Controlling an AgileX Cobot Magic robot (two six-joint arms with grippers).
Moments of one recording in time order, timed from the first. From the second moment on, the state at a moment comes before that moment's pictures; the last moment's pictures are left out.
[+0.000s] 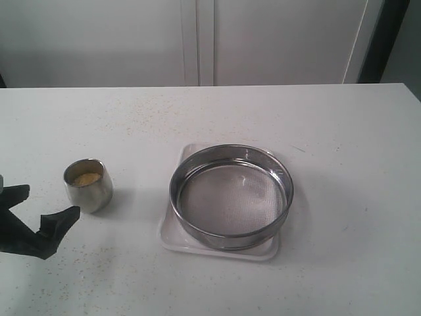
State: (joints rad) left arm -0.01 1.62 -0.17 0.50 -1.03 -0.08; right arm 0.01 0.01 -0.01 0.03 0.36 0.11
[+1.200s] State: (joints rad) left arm -0.01 1.87 -0.42 0.63 -1.03 -0.14; right arm 0.01 0.01 -0.01 0.03 0.36 0.11
